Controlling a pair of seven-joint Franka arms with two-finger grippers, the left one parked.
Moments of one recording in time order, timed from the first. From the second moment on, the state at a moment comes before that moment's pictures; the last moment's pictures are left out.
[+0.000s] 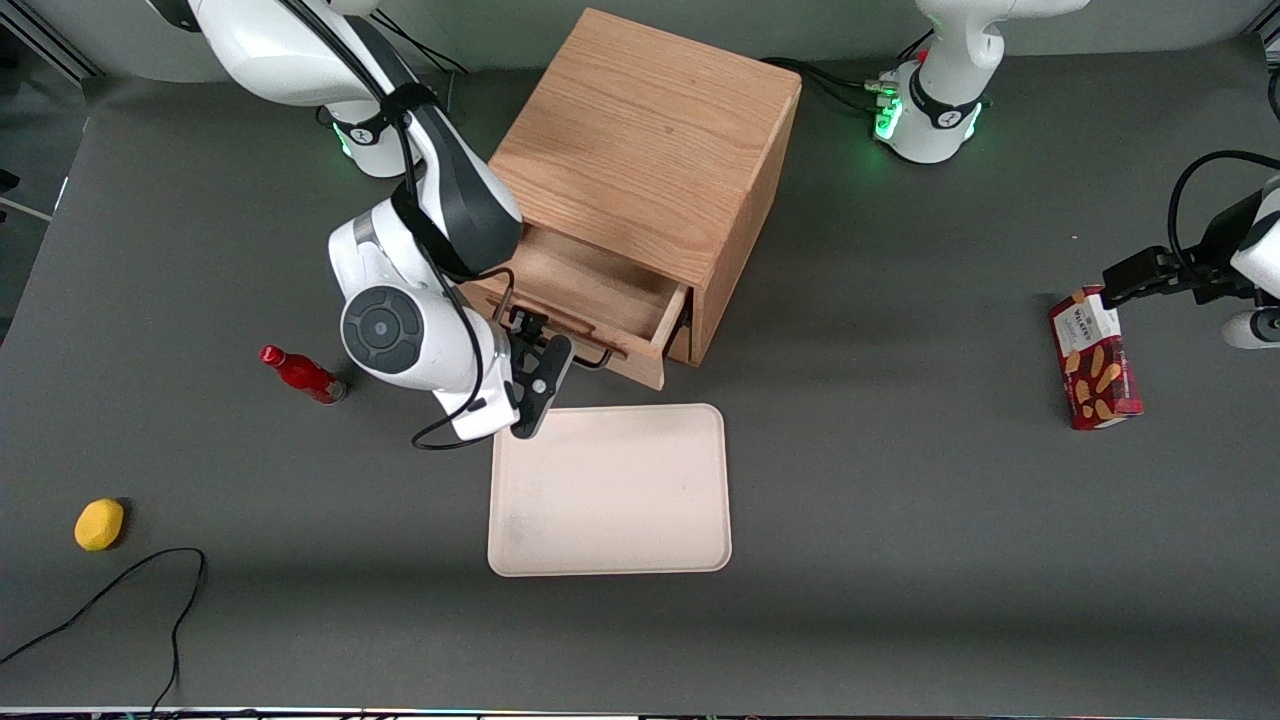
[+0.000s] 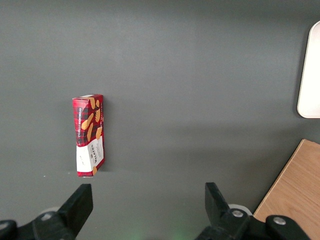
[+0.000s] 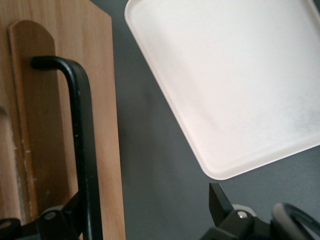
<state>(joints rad) 0.53 0.55 -0.07 -1.37 0.24 1.76 -0.67</state>
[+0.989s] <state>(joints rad) 0.46 0.62 -0.07 -1.25 0.24 1.77 -0.67</state>
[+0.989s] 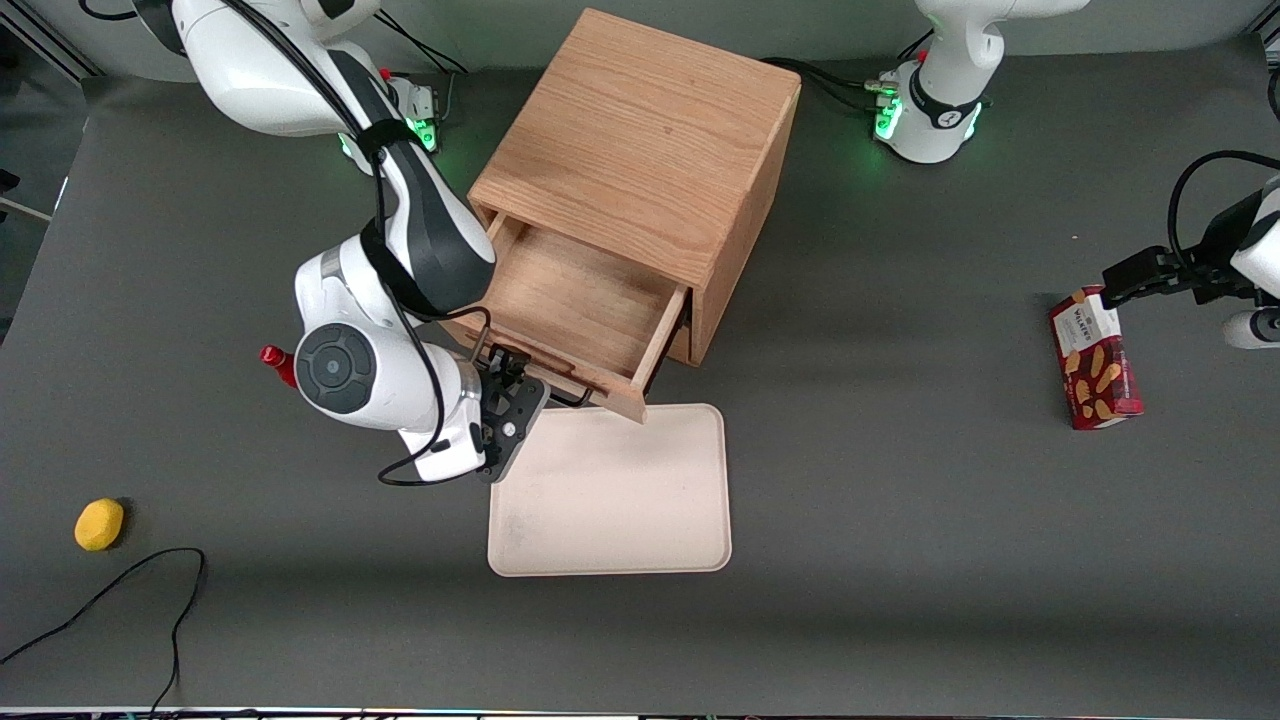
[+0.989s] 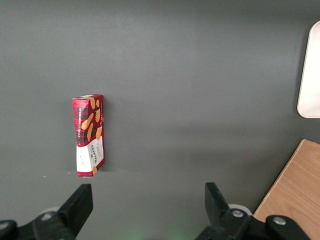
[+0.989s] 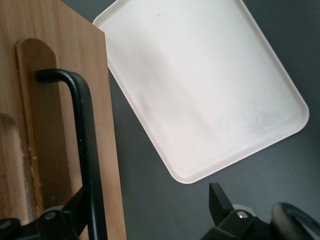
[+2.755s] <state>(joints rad) 0.39 0.67 -0.07 -1.19 0.31 1.82 -0.66</state>
